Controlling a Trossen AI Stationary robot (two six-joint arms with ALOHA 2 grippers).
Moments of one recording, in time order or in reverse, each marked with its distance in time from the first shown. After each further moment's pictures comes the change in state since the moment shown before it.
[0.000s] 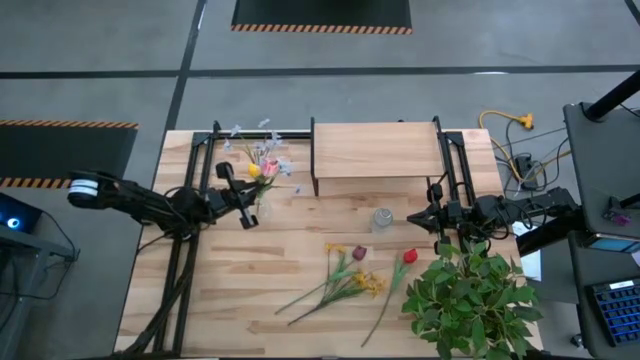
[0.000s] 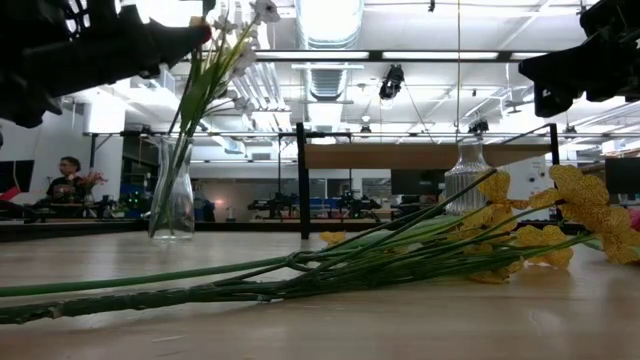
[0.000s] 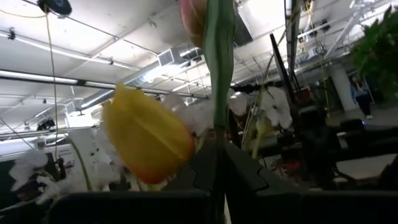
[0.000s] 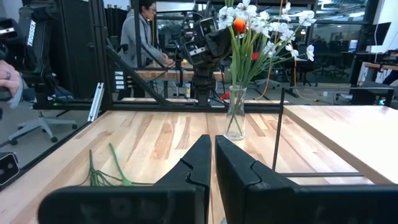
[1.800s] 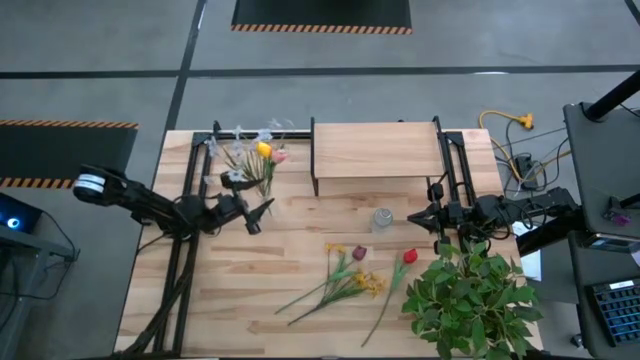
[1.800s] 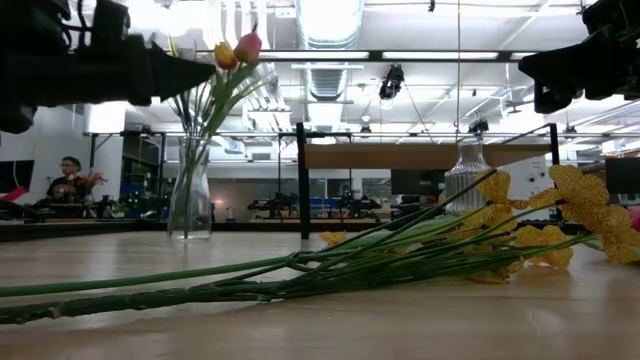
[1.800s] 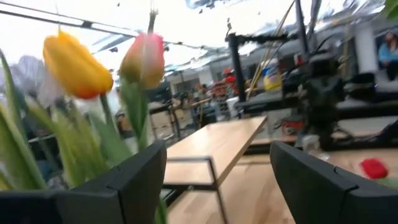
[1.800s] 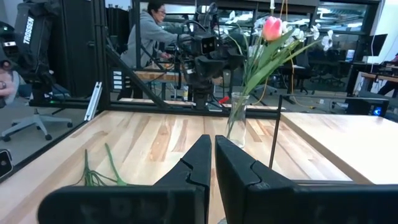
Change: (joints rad) left arm -0.151 0.056 -0.033 -0.076 -0.282 -0.081; right arm 0.000 0.000 0.000 0.013 0.000 -0.044
